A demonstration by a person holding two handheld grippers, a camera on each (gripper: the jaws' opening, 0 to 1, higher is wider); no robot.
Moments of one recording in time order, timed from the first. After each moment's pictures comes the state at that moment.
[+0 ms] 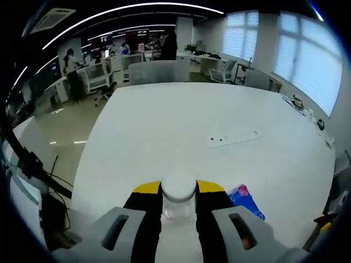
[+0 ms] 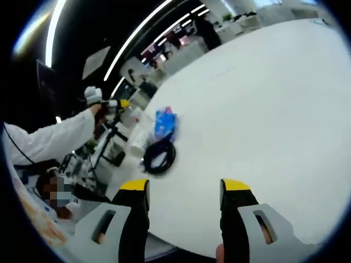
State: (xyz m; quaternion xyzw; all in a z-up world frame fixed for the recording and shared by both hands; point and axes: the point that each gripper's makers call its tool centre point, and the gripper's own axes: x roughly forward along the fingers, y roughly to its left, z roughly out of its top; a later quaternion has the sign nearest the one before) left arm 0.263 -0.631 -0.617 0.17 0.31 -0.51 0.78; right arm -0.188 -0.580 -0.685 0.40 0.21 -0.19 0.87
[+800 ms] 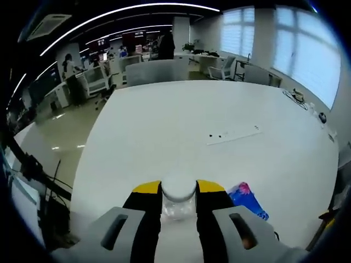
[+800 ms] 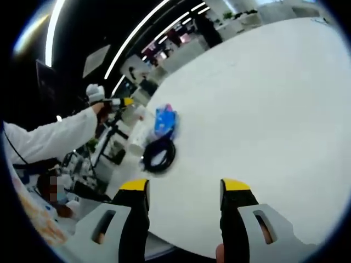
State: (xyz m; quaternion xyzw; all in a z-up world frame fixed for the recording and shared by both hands) left arm 0.252 -0.632 -0.621 0.18 0.30 -0.51 0.79; right arm -0.188 -0.582 -0.688 0.40 0.21 -0.18 0.87
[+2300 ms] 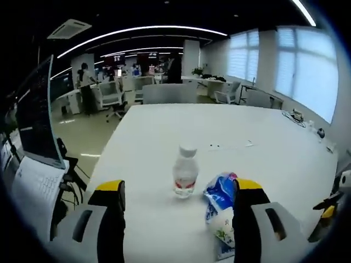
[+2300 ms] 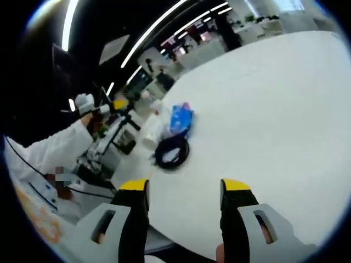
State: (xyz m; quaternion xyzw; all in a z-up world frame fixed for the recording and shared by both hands) left arm 0.212 -0.523 -0.579 0.11 0.24 -0.50 0.82; right arm -0.178 -0.570 -0.672 0.36 0.22 -0.12 0.90
